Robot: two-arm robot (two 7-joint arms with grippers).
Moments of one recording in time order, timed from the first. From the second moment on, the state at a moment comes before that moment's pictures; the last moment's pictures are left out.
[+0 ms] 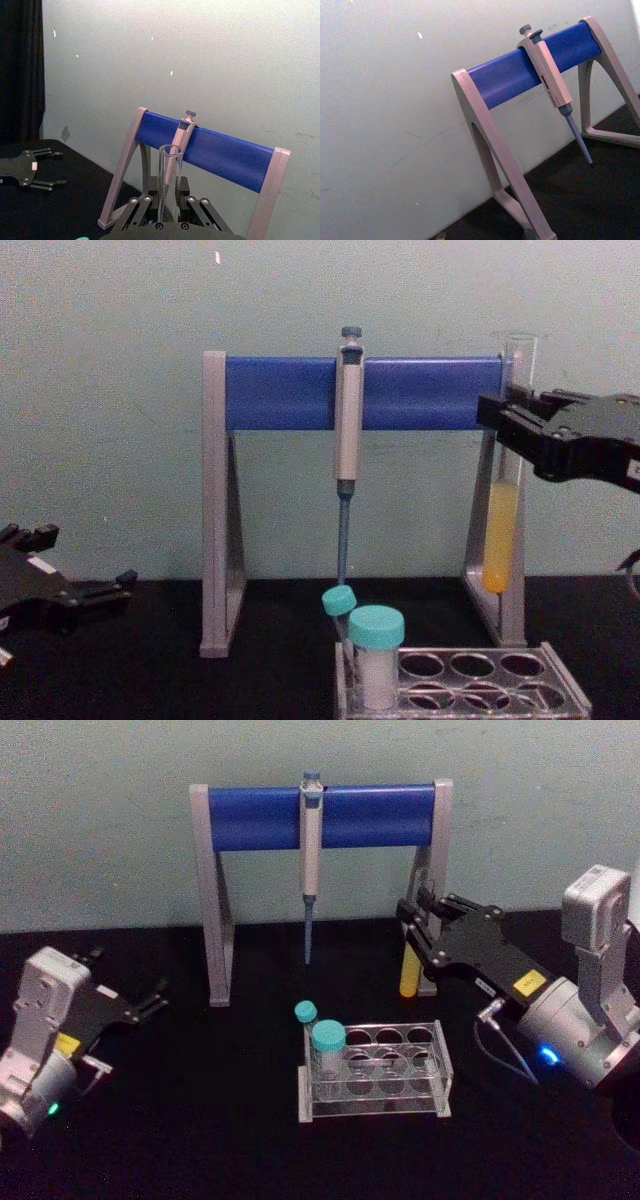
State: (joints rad) left arm -0.20 0.60 0.45 -1.41 -0.25 -0.12 0.03; right arm 0.18 0.40 -0.30 -1.63 0.32 -0.12 0.38
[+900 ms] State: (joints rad) left arm -0.20 0.60 0.45 -1.41 -0.25 -0.12 0.03; right arm 0.20 0.39 -0.31 -1.59 0.38 -0.11 0.48
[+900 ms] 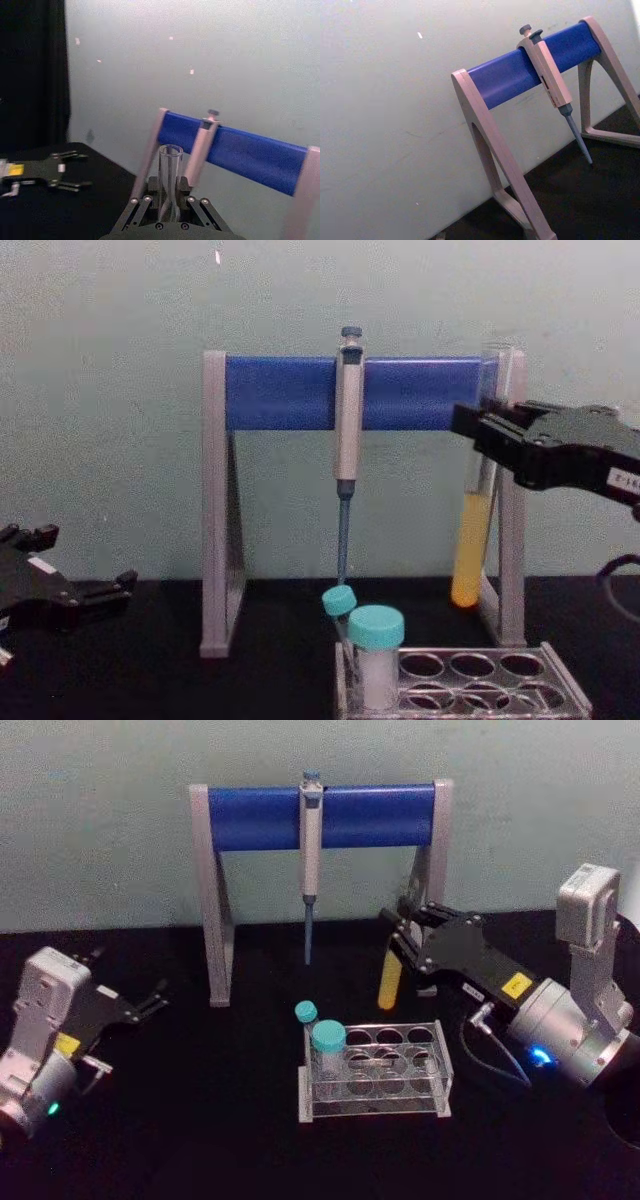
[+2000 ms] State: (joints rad) left arm -0.20 0.60 0.45 -1.41 -0.25 -0.12 0.03; right arm 0.14 0.60 -0.28 -1.70 0.48 0.03 0.45
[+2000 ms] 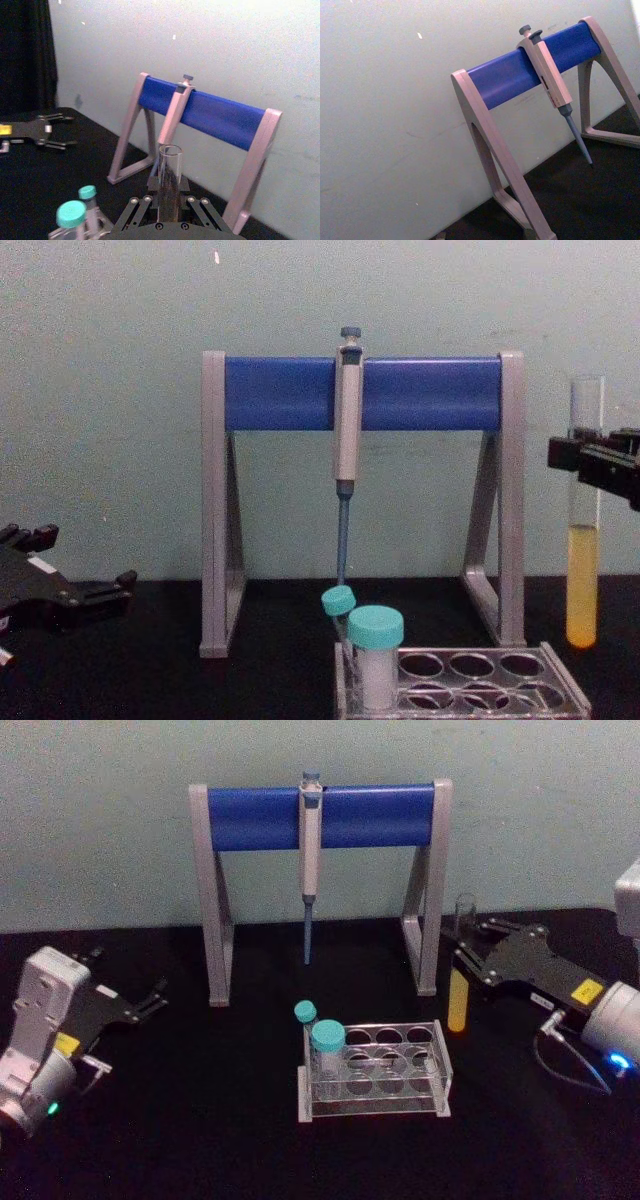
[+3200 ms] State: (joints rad) left arm -0.20 0.60 0.45 -1.41 -0.25 -0.12 0.03; right arm 0.27 0.51 -0.35 -1.57 0.65 -0.04 0.69
